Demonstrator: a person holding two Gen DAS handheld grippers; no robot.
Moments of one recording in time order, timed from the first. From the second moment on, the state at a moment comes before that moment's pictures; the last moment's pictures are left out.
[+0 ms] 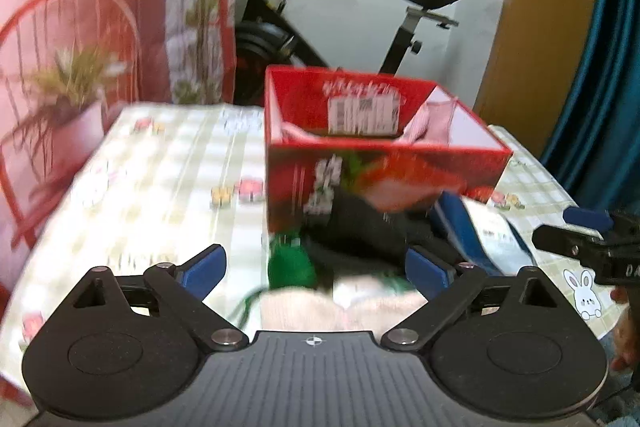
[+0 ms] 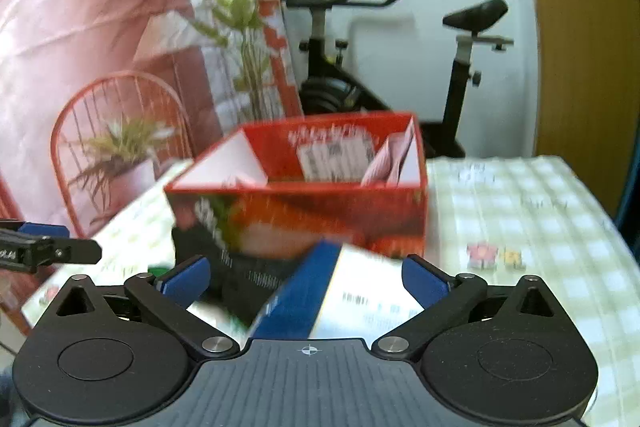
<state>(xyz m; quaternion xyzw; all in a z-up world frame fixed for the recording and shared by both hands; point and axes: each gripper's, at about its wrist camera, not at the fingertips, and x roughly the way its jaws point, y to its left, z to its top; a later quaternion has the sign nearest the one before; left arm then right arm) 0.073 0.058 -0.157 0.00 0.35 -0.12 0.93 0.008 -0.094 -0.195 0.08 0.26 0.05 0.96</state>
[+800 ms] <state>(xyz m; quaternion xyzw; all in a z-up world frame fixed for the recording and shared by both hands) 0.147 -0.044 -0.185 -0.01 0.38 -0.19 0.90 0.066 -0.179 -0.273 0.13 0.36 0.03 0.92</state>
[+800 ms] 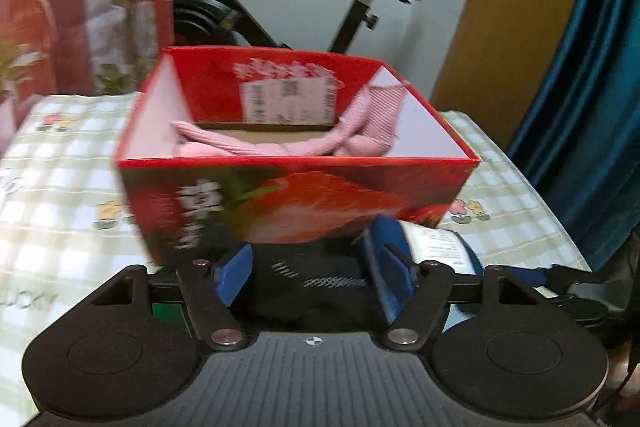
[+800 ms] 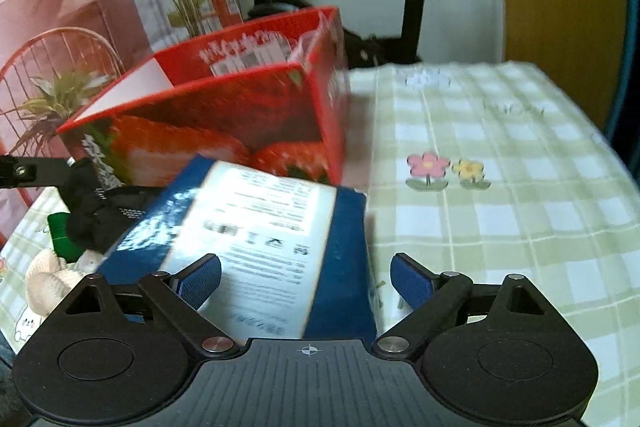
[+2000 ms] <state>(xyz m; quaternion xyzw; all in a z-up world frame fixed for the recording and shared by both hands) 0.134 0.008 -0.190 -0.08 0.41 -0.19 0.89 0.071 -0.077 -0.241 0.09 0.35 0.16 0.92</state>
